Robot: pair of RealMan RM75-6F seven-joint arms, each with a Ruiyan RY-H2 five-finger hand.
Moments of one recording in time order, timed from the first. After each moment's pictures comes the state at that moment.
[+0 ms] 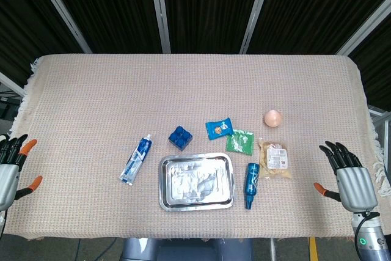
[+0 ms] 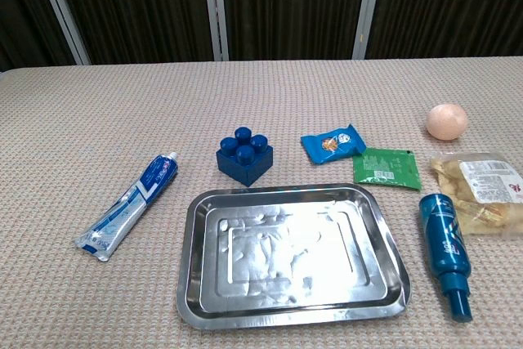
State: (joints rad) left arm -0.08 -1.10 -0.04 -1.69 1.49 1.50 0.18; right arm 0.10 -1.20 0.06 -1.53 -1.59 1.52 -0.06
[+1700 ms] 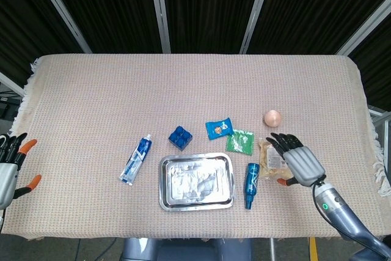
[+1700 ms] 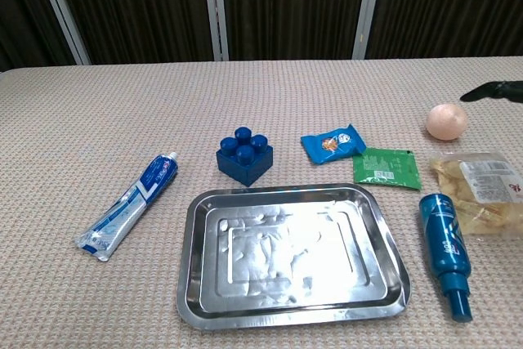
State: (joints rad) left arm -0.08 -1.08 -0.04 -1.70 1.50 1.51 0.18; right arm 0.42 -1.13 0.10 -1.67 -1.48 0.96 -0.09
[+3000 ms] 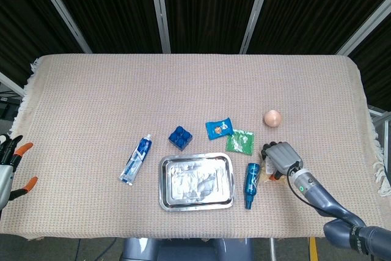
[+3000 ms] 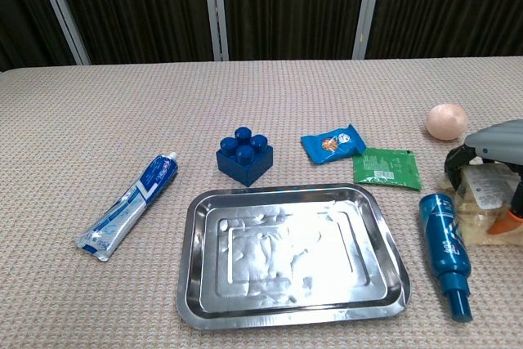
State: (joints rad) left arm -0.07 -1.09 -0.04 -1.65 1.49 1.50 0.12; right arm 0.60 -1.32 0.06 -1.43 -1.33 0.76 -0.19
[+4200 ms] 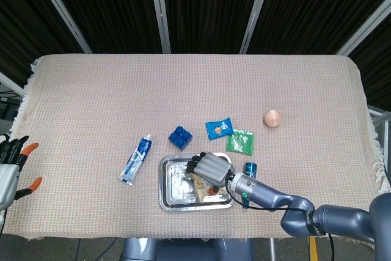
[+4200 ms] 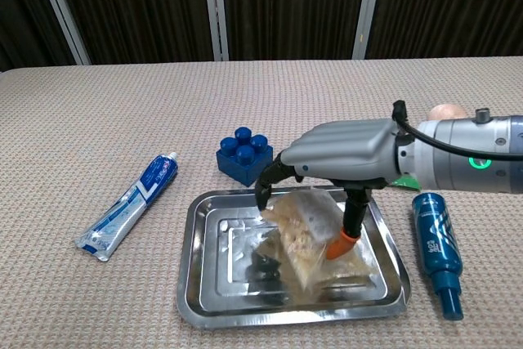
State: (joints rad) left arm -0.08 -1.09 -0.03 -1.69 1.47 1.47 0.16; right arm 0.89 -1.46 0.09 -1.56 -1.55 0.66 -0.12
